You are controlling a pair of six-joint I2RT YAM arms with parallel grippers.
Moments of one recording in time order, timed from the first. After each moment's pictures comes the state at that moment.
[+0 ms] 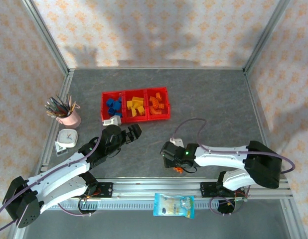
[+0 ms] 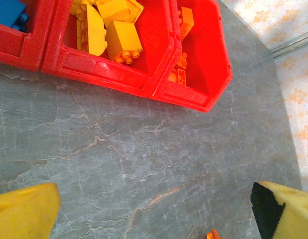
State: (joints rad) left arm -0.67 0.88 0.47 -0.16 -0.18 -0.97; right arm 1.14 1.37 0.66 -0.59 0.18 0.96
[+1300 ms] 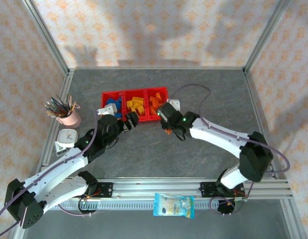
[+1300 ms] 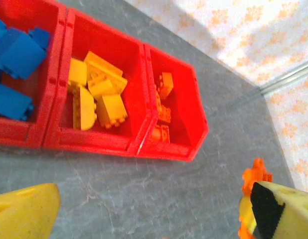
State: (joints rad) left arm -0.58 0.91 0.64 -0.20 -0.25 -0.84; right arm 0.83 1.54 1.19 -0.61 0.38 0.69
